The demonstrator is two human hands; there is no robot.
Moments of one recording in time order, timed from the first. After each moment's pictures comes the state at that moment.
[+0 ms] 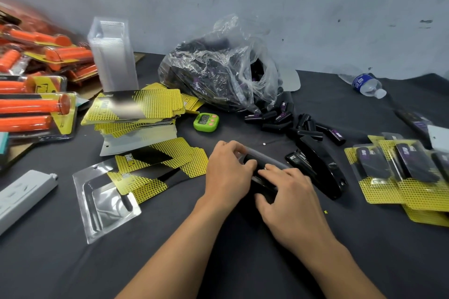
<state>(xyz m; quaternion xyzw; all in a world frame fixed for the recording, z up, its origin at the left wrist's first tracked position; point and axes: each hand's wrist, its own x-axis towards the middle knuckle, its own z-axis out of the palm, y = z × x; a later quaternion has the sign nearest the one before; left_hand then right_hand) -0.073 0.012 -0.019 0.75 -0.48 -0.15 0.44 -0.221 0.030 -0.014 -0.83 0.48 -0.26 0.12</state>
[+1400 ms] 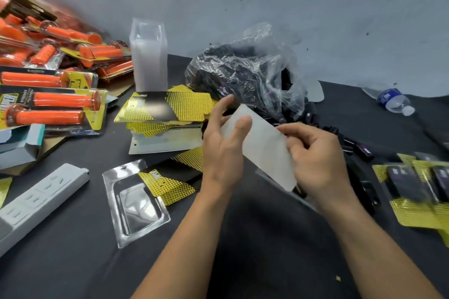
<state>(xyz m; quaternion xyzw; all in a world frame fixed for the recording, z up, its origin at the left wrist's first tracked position) -0.020 0.040 0.035 0.53 -0.37 -0.21 0.73 -0.167 -0.011 0.050 -0.72 0.44 -0.45 0.30</state>
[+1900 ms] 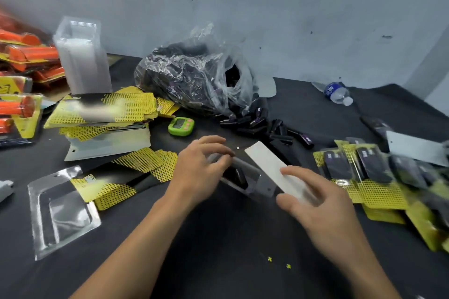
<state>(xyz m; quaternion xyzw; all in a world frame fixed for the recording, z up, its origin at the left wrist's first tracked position) -0.065 0.026 0.006 0.64 -0.56 -0.16 0.50 -0.312 0.034 0.020 -0.71 0.49 -0.40 0.33</state>
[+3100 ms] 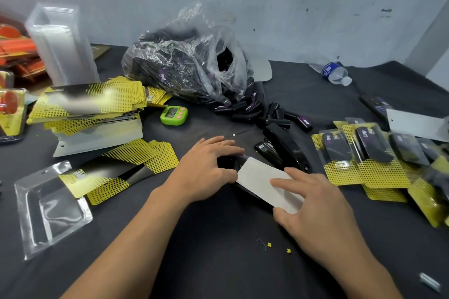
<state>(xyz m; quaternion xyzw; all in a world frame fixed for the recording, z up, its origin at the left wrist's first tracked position) -0.068 0.022 0.002 0.64 -0.70 -0.23 0.23 -0.310 0.042 -0.005 -0.79 0.57 -0.20 0.11</state>
